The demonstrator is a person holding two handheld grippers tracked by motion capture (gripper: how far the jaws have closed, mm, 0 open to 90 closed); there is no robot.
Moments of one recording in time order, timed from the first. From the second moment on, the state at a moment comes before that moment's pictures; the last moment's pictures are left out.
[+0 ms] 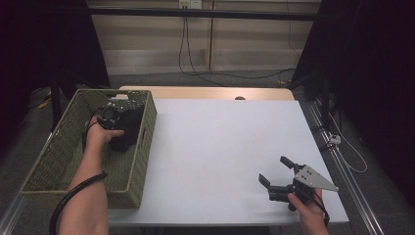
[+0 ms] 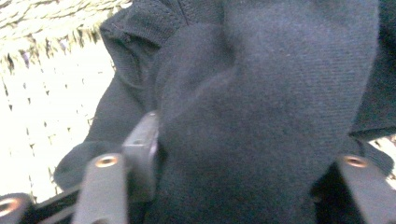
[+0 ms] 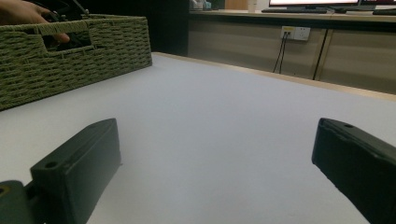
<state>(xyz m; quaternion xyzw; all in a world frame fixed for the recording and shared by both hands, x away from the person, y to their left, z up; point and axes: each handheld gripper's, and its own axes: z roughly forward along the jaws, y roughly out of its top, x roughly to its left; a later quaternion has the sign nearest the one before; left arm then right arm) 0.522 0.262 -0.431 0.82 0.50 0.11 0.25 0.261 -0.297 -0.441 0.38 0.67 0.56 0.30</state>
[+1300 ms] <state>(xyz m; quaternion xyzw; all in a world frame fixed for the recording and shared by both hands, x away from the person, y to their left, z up) 0.509 0.280 -0.340 0.79 0.54 0.10 0.27 0.260 -0.298 -0.441 0.39 0.67 0.56 0.30</state>
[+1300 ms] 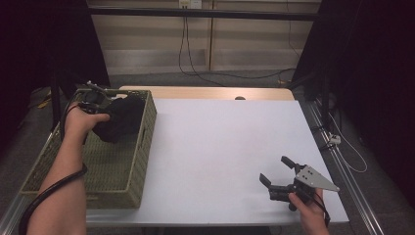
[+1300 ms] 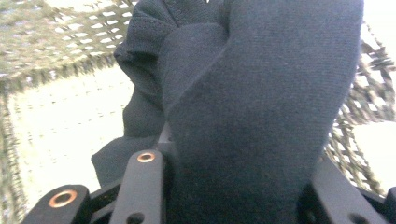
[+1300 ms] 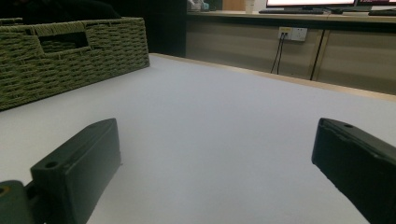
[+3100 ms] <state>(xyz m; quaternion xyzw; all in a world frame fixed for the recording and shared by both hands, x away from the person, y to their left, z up) 0.476 0.284 -0.214 0.78 0.49 0.09 0.37 0.263 -0.298 -0.441 0.39 0.67 0.55 0.31</state>
